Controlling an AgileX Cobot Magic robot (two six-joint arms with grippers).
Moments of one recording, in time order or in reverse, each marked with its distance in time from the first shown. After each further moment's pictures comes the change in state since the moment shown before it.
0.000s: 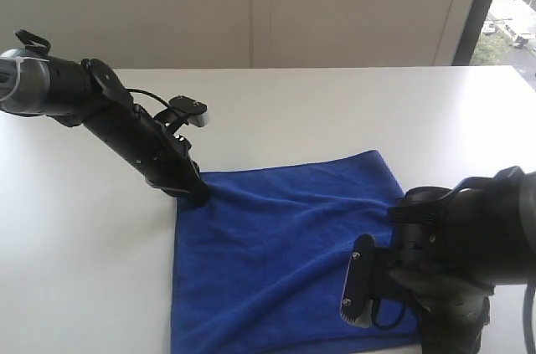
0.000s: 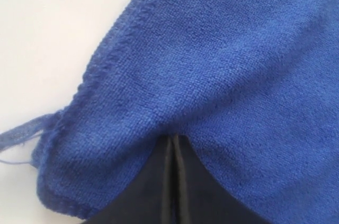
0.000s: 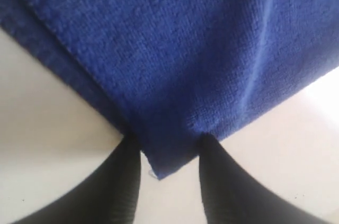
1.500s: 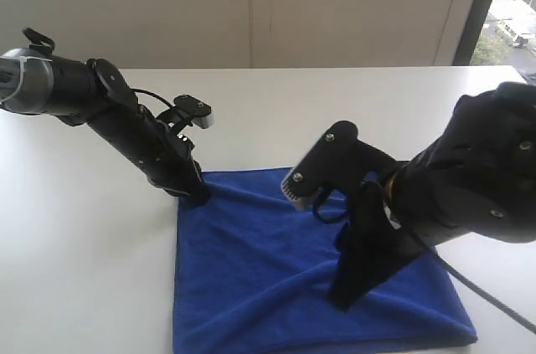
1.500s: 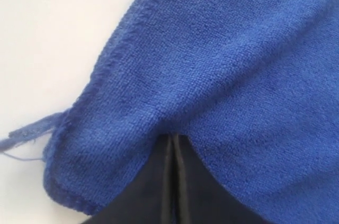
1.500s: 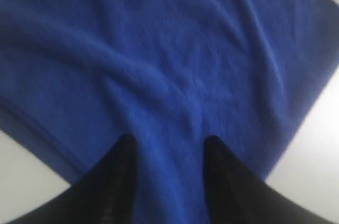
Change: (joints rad) left arm -0.008 -0.004 0.000 0.051 -0.031 0.004; right arm 0.016 -0.253 -0.138 0.250 -0.189 0.060
